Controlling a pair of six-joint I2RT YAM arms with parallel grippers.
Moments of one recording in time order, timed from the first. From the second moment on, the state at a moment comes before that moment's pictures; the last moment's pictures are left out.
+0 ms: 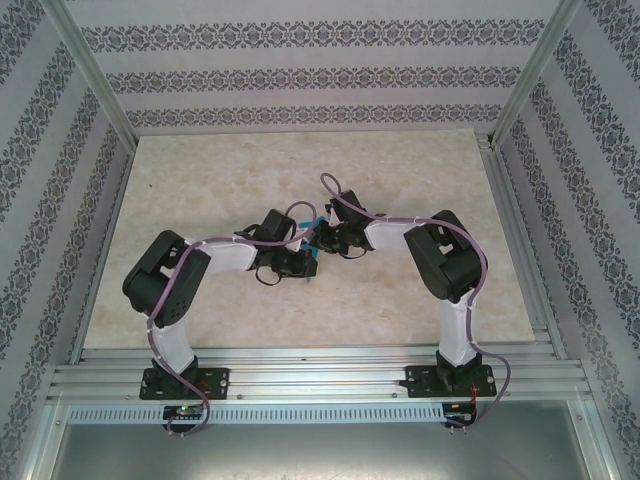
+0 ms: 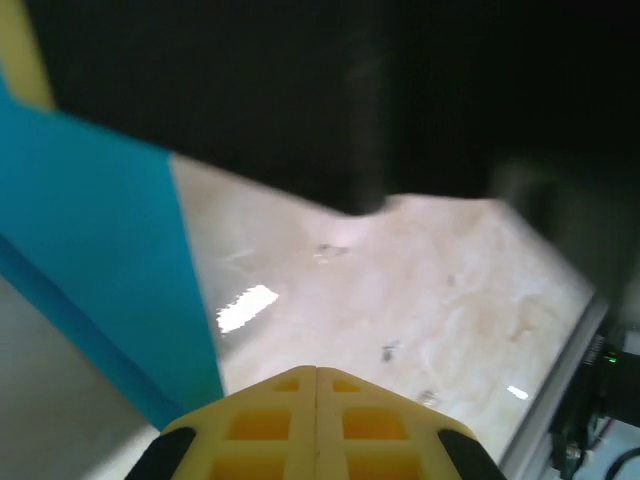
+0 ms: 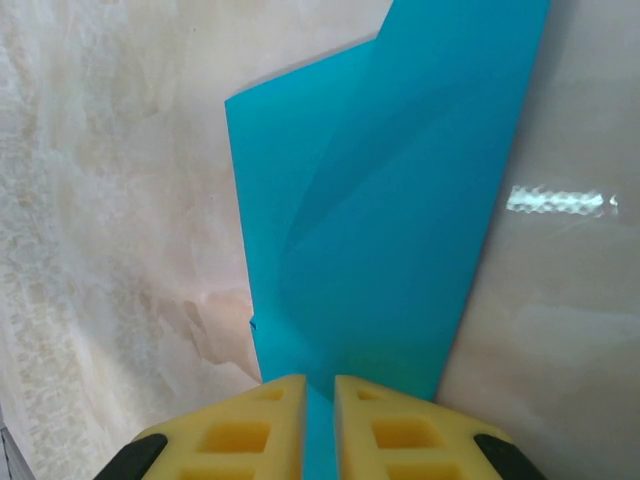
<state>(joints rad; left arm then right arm) -0.58 1.83 0.93 -0.12 0.61 -0.52 0.55 2.03 1.15 -0.04 -0.43 0.76</state>
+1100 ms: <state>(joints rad) -0.57 1.83 0.83 0.06 0.60 -0.51 0.58 2.03 1.16 -0.07 -0.40 0.78</state>
